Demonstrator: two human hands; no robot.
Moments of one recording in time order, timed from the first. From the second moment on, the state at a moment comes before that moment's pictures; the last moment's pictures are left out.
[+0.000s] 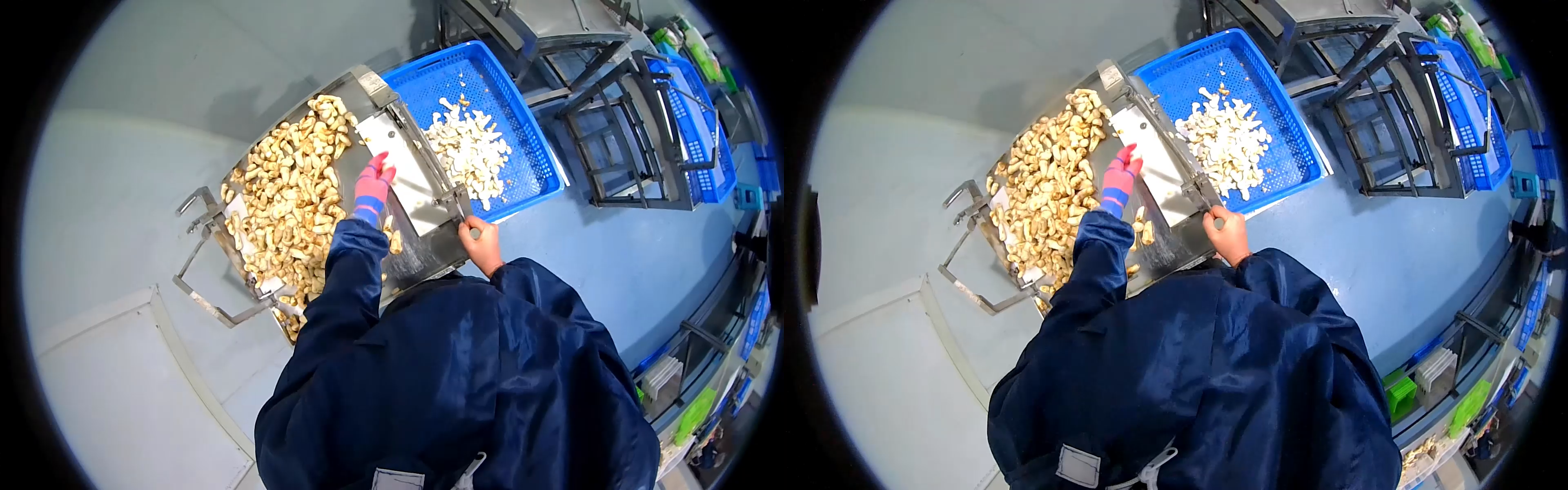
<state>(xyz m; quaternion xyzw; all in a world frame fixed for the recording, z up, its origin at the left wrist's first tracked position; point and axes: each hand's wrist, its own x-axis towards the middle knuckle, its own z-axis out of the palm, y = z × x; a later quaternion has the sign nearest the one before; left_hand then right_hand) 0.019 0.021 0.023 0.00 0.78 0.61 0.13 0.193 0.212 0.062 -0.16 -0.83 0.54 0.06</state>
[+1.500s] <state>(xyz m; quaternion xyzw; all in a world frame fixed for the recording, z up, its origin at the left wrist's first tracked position) 0.028 0.089 -0.056 -0.07 0.76 0.62 0.16 0.191 0.208 0.057 -0.15 -0.84 0.52 0.09</state>
